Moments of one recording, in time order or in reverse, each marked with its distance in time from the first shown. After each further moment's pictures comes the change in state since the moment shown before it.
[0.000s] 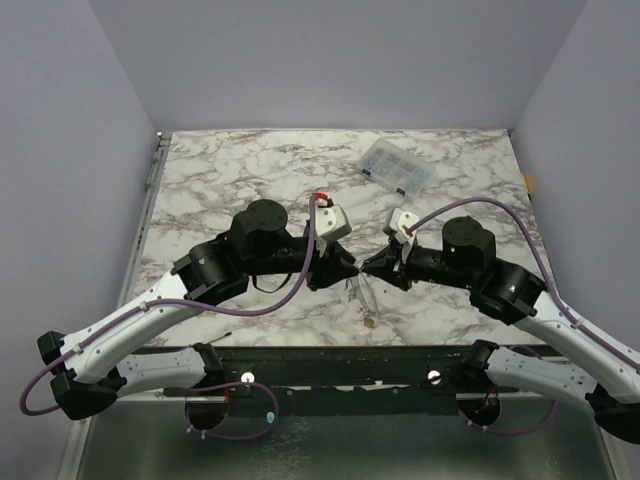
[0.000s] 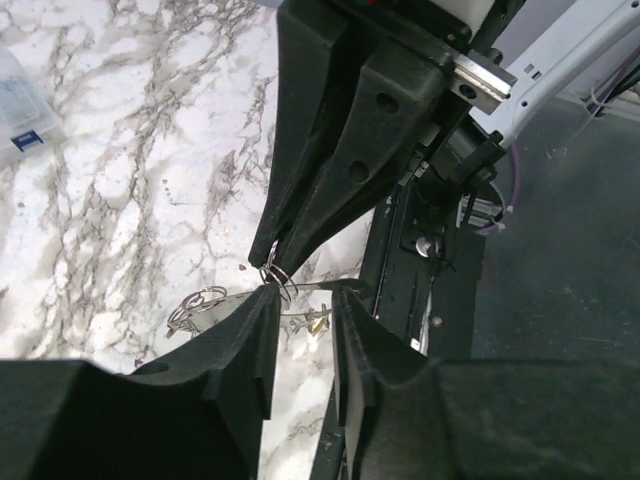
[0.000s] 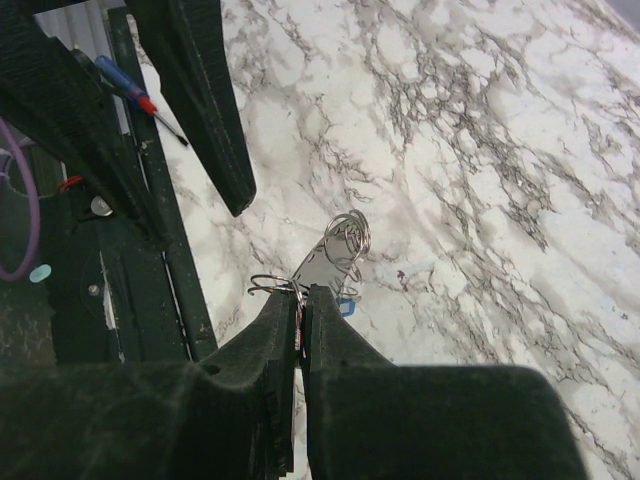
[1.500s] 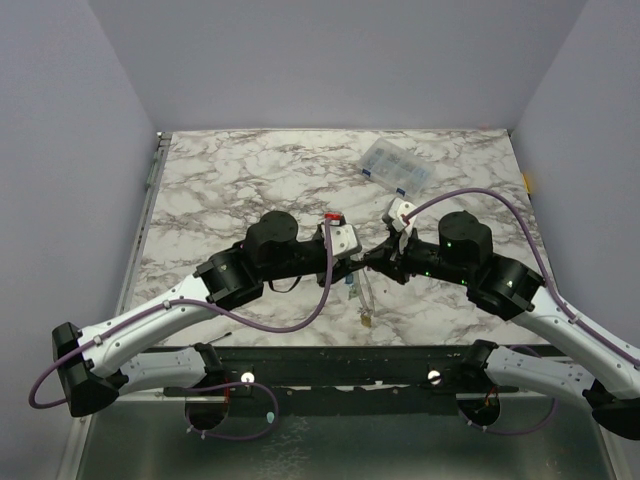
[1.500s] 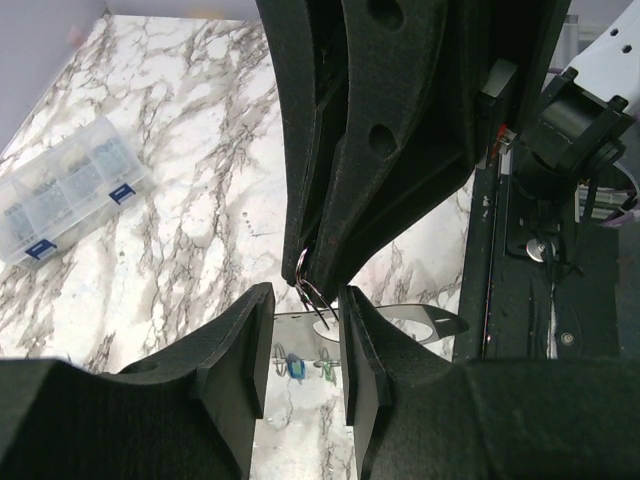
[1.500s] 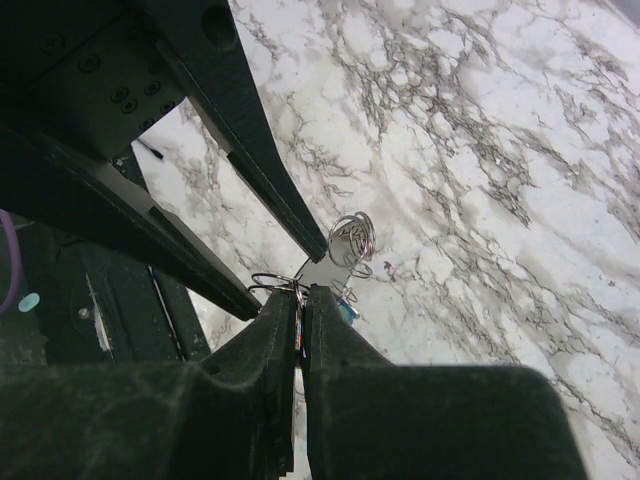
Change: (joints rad) left arm -0.012 0.020 -0.172 0.260 -0.083 0.238; right arm 0.000 0.040 0.045 -0.021 0.089 0.069
